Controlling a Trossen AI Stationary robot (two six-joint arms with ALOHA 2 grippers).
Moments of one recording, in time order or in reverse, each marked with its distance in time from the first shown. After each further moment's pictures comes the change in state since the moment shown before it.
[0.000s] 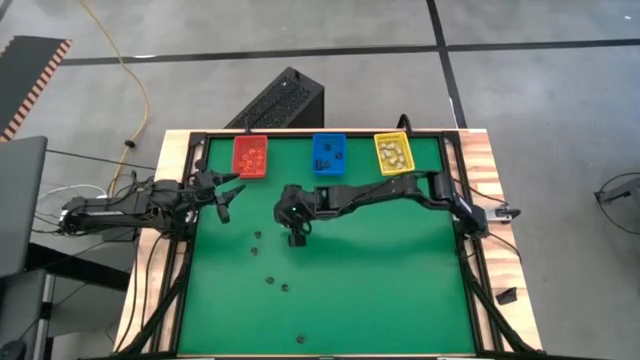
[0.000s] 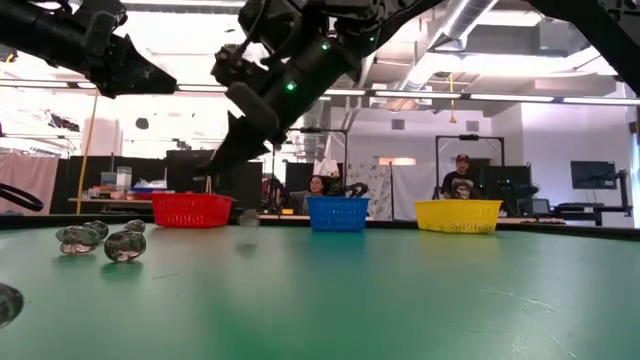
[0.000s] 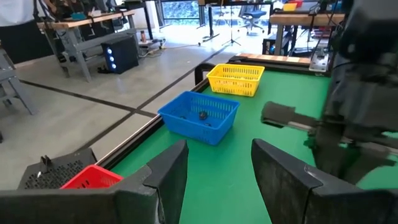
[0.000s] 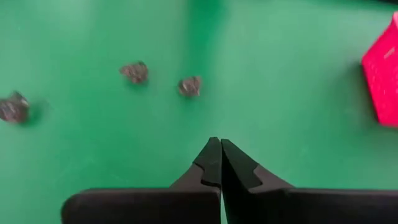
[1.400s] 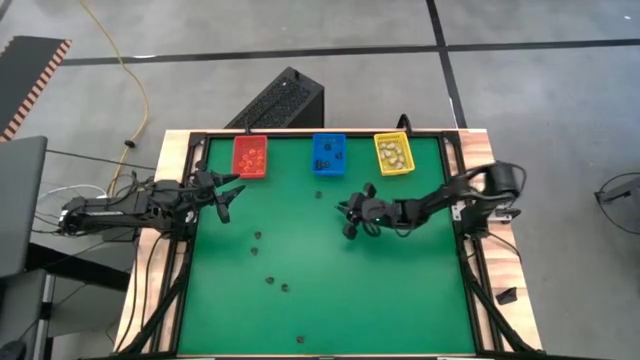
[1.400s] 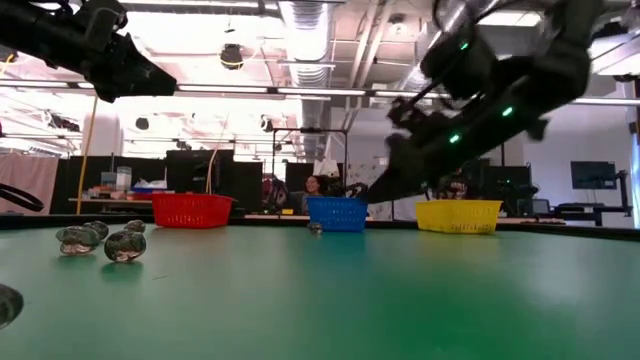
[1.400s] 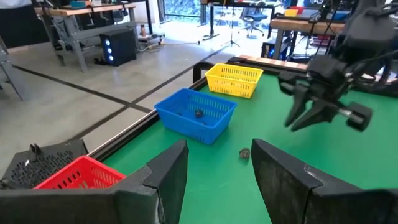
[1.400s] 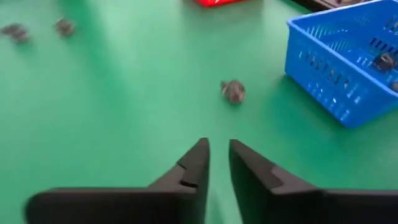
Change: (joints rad) left arm 0.000 0.000 0.000 -0.005 0.003 -0.077; right arm 0.023 -0.491 -1.141 0.868 0.418 0.395
